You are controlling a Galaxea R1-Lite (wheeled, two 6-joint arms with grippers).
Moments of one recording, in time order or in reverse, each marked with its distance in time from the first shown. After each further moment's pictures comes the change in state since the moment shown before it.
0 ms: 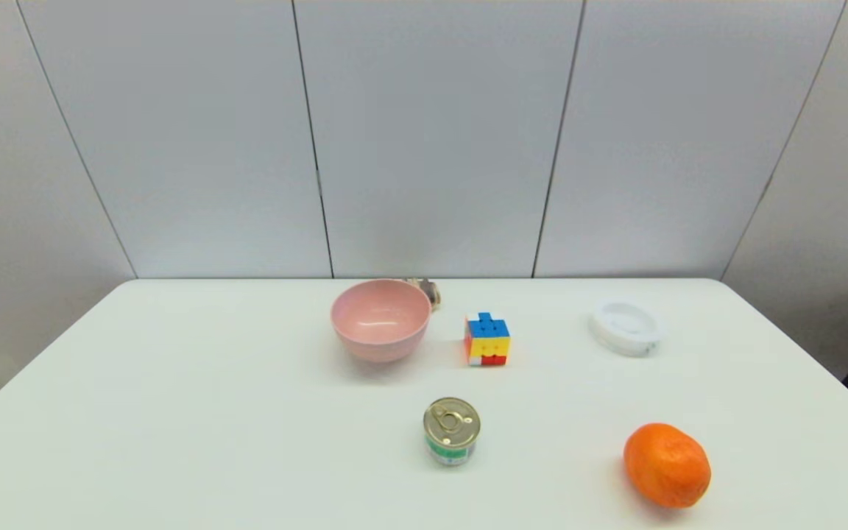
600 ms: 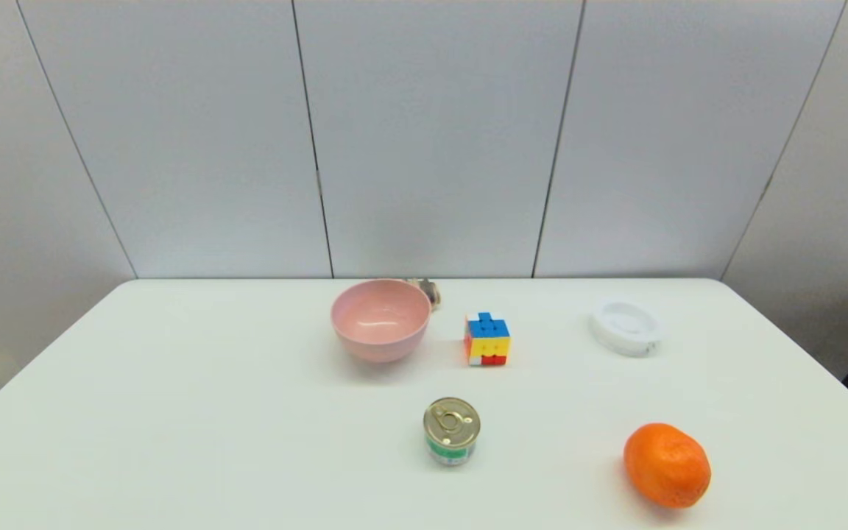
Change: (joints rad) left arm 0.000 -0.003 0.000 0.003 0.056 -0.141; right arm 0.000 0.000 0.000 0.000 0.000 0.000
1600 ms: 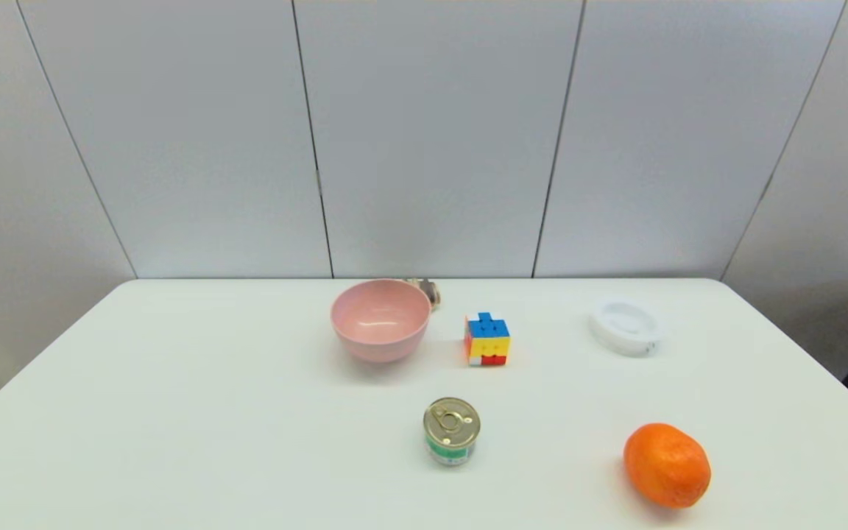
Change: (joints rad) left arm 0.000 0.001 0.000 -0.002 0.014 -0.039; right arm 0.000 0.000 -0.002 0.001 0.003 -0.015
